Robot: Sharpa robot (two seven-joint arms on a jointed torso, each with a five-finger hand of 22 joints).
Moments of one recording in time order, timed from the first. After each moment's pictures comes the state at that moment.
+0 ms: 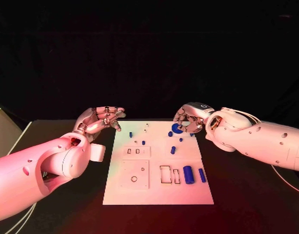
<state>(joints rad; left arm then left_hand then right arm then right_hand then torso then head) 1.04 -0.87 0.17 1.58 -0.19 -0.40 0.36 1.37 -0.21 0.54 0.15 0.06 0.91 0.20 0.23 0.23 1.14 0.13 0.12 0.09 1.09 0.06 0.92 0.61 0.18 0.95 0.15 0.94 0.56 1.30 -0.72 -0.13 1.25 -1.46 -0.36 0.03 1.30 -0.25 0.59 -0.02 0.21 1.03 0.16 0.15 0.22 1.23 0.09 0.07 0.07 1.46 0.00 1.26 1.08 0.10 1.41 0.10 1.27 1.13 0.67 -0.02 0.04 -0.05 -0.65</state>
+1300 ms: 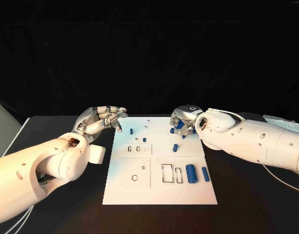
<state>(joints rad) 1.04 -0.88 0.19 1.63 -0.22 -0.39 0.33 1.36 -0.21 0.54 0.15 0.06 0.91 0.20 0.23 0.23 1.13 0.13 0.12 0.10 1.10 0.06 0.93 0.62 0.18 0.94 0.15 0.96 0.58 1.29 -0.62 -0.13 1.15 -1.59 -0.27 -0.08 1.28 -0.27 0.59 0.01 0.22 1.02 0.16 0.15 0.24 1.20 0.09 0.07 0.07 1.46 0.00 1.32 1.12 0.08 1.44 0.10 1.33 1.21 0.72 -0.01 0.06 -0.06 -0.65</state>
